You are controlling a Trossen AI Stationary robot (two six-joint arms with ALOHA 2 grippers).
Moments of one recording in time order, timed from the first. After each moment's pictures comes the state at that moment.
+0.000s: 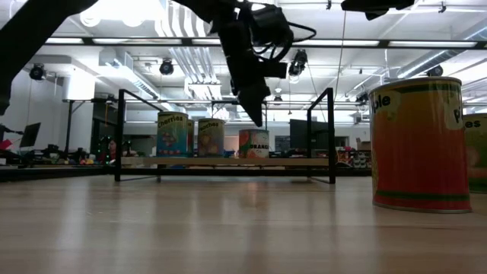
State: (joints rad) left arm 0.21 2.08 1.82 -0.83 -0.38 0.25; right arm 0.23 0.83 0.75 -0.23 0.29 -0.25
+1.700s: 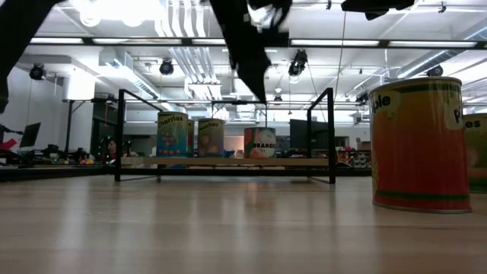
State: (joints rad) left arm 0.07 1.99 1.80 -0.85 -0.49 0.21; right arm 0.23 0.83 0.75 -0.23 0.29 -0.25
